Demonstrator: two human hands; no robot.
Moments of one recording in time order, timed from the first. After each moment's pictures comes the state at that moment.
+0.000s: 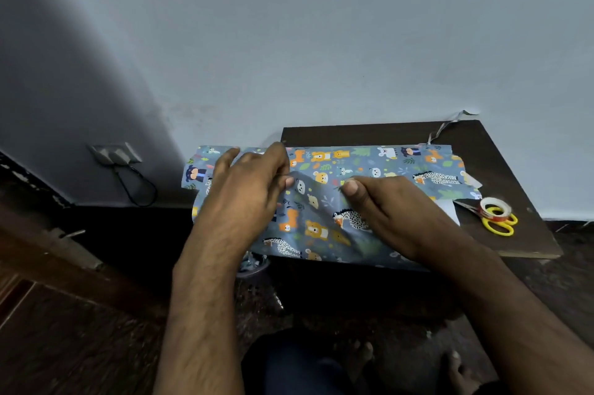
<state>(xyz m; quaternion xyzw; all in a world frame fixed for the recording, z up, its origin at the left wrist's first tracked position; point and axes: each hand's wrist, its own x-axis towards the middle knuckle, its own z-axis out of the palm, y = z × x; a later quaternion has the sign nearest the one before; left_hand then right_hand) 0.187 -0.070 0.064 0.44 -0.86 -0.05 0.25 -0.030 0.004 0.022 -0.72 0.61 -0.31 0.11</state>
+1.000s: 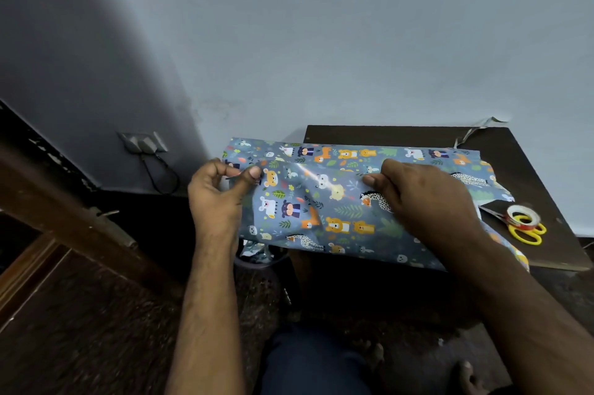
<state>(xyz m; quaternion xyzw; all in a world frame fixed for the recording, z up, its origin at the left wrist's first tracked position) 0.246 -0.098 0.000 0.49 -0.49 -0.38 0.61 -0.026 -0.008 0.022 -0.69 0.69 -0.21 -0.08</state>
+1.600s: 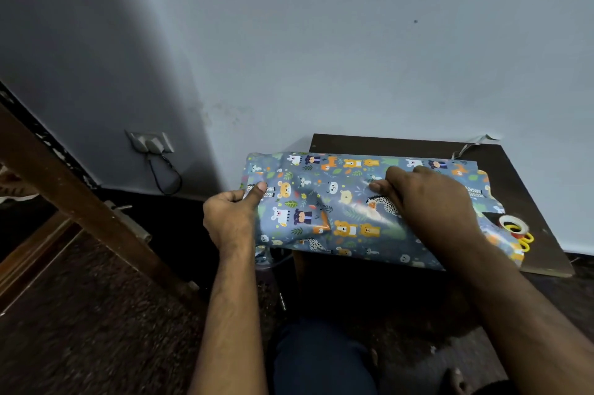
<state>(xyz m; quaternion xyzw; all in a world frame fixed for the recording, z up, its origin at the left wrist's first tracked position) 0.246 -0.084 -0.010 0.68 -0.36 -0.36 0.53 -0.022 -0.006 0.026 -0.70 0.67 -0.18 -0.17</state>
